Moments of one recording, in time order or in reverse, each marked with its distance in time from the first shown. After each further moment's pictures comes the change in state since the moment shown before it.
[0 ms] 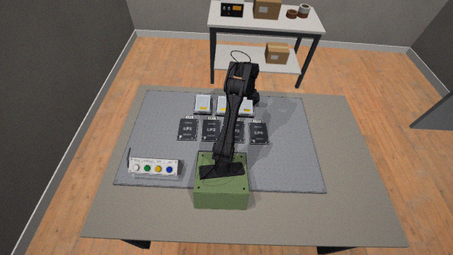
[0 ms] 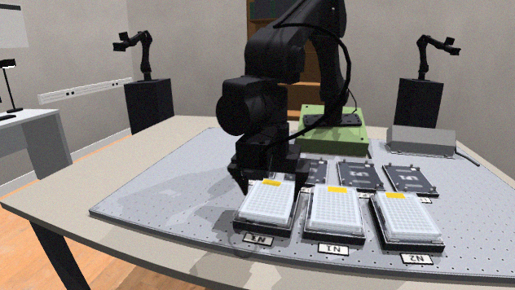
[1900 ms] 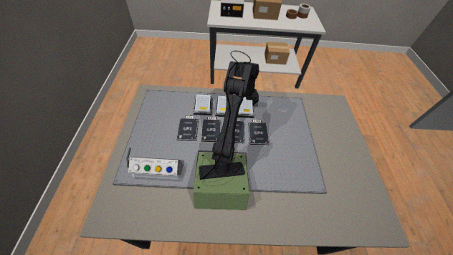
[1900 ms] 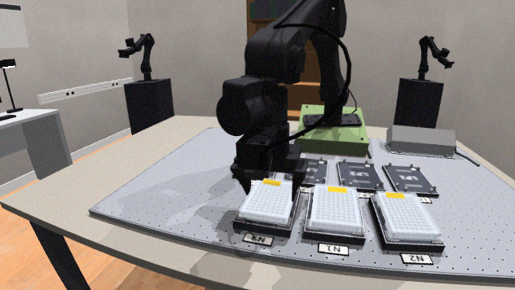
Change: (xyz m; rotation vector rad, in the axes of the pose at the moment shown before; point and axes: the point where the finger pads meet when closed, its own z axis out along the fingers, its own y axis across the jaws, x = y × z) arm 0.001 0.000 0.000 -0.001 0.002 -0.001
